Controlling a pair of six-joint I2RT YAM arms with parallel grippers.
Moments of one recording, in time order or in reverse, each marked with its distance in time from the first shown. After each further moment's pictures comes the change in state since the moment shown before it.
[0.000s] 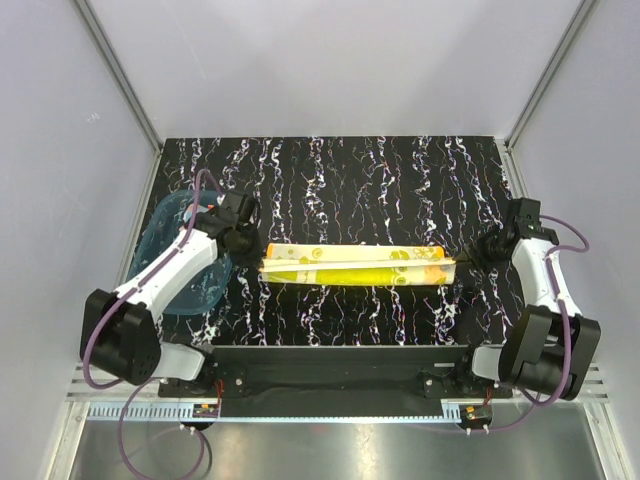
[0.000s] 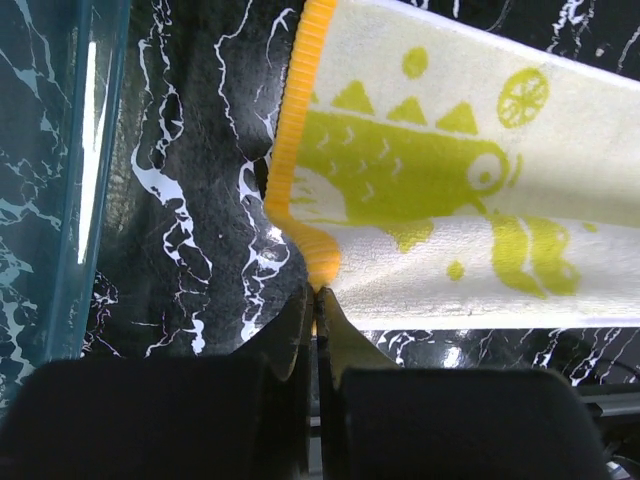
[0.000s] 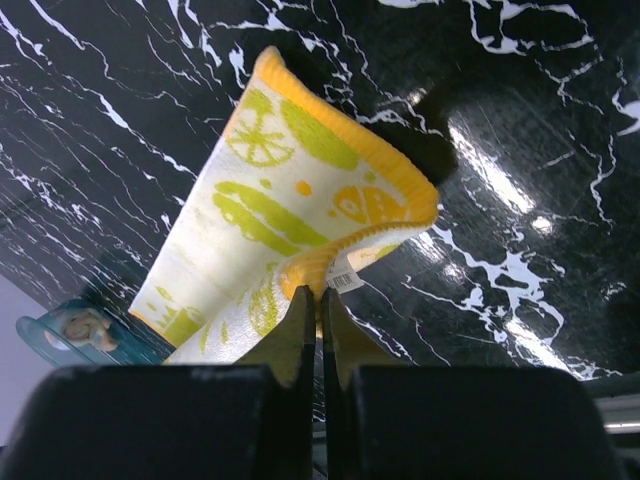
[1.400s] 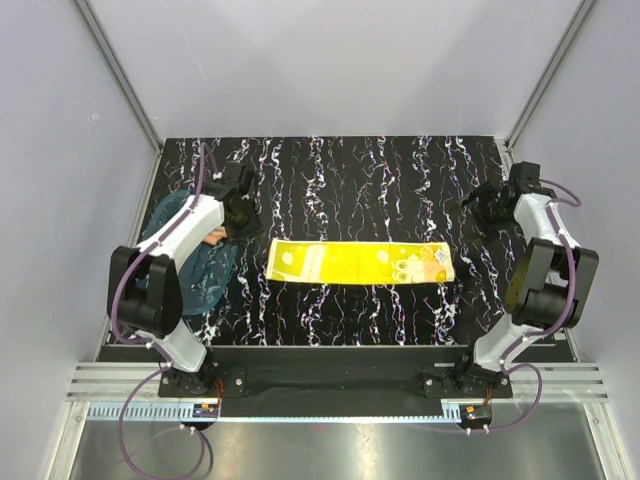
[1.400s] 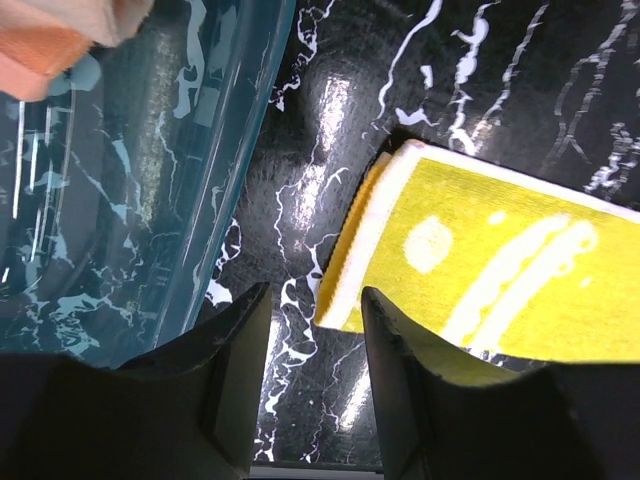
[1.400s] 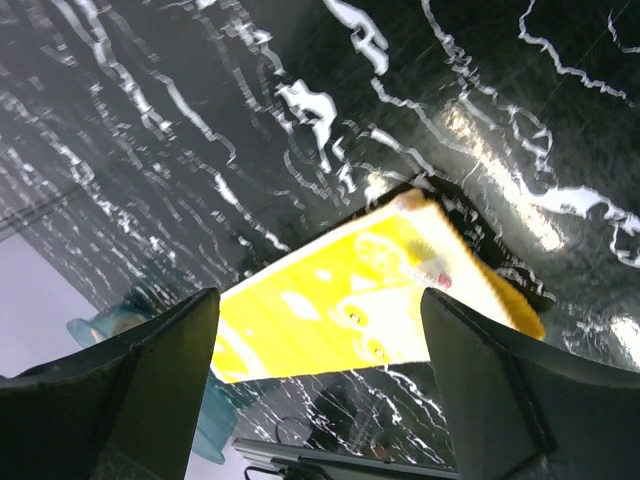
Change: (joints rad) left arm 0.110 0.300 0.260 -0.040 -0.063 0.067; right arm 0.003 0.424 0.354 0.088 -0.098 -0.055
